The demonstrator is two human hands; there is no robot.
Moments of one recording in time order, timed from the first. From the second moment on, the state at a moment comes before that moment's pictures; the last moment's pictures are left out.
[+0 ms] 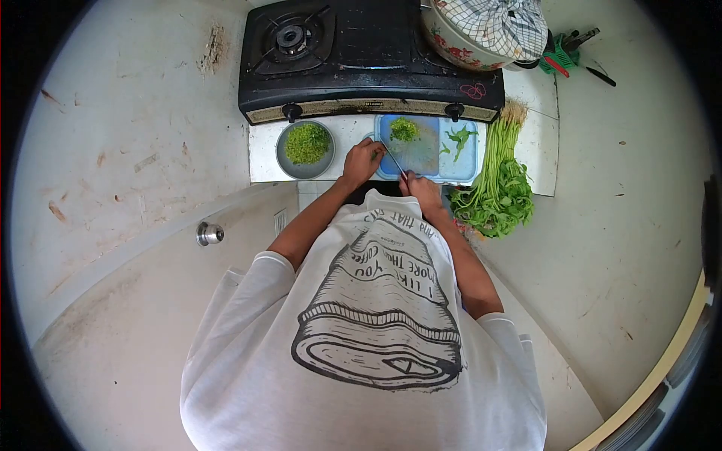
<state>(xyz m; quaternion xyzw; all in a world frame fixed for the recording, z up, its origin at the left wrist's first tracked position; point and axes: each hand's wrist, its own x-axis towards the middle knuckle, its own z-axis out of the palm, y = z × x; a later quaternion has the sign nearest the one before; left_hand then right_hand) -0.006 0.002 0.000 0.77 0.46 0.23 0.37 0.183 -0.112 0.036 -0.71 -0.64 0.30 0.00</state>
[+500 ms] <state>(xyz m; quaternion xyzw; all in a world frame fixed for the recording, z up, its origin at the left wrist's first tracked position) -0.006 0.005 -0.004 0.80 0.43 0.24 0.35 0.184 -0.110 0.019 -0.72 -0.63 0.29 -0.01</state>
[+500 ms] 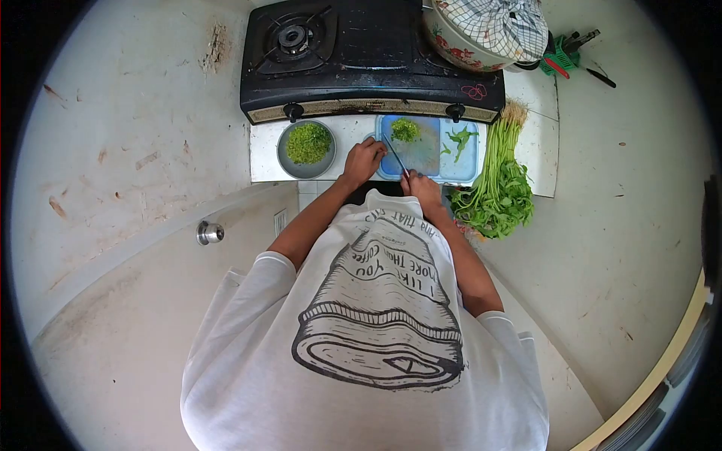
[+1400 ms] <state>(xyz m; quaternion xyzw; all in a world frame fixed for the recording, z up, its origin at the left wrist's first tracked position) 0.005 0.004 -0.007 0.83 0.41 0.20 0.33 0.191 -0.119 0.013 -0.71 -0.64 0.30 0.04</state>
